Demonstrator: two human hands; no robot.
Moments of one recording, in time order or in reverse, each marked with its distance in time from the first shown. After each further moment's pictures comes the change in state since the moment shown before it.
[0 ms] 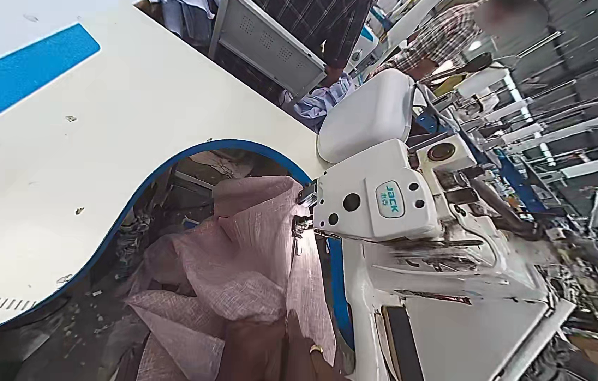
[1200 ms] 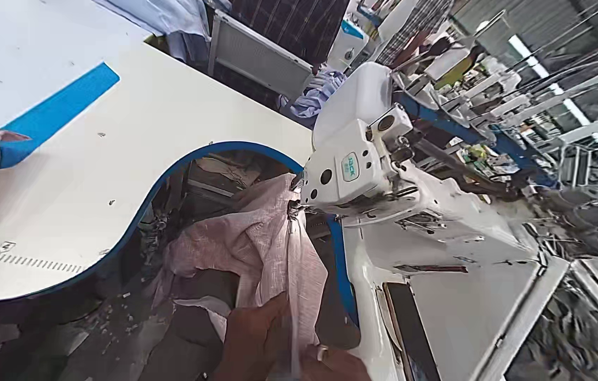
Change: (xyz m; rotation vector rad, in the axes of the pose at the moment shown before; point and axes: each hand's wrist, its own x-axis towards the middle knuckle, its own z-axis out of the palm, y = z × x) left_hand -0.020 0.014 0.004 0.148 0.041 -0.076; right_hand -0.047 0.064 -0.008 0.646 -0.252 -0.196
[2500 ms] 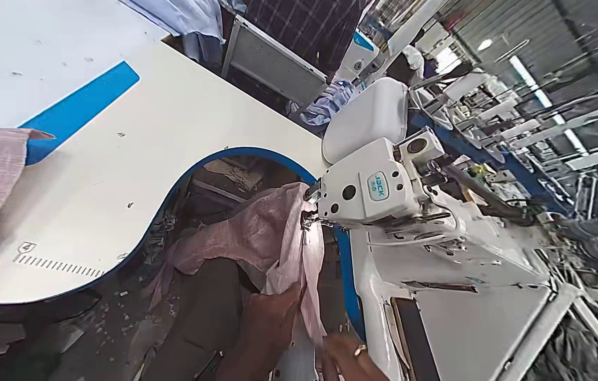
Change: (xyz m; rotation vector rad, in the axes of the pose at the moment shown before) left_hand 0.030 -0.014 0.002 -0.058 0.011 0.070; right_hand 0.014 -0.013 0.021 -0.149 0.376 0.121
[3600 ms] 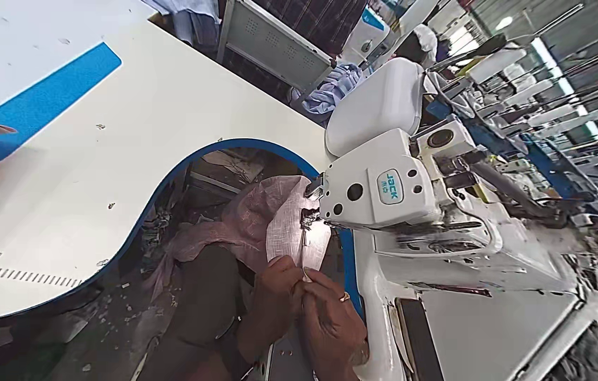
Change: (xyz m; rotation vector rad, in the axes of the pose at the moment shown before) left_hand 0.045 -0.017 0.029 -0.030 0.224 0.168; right_hand 0.059 0.030 0.067 0.174 0.440 -0.041
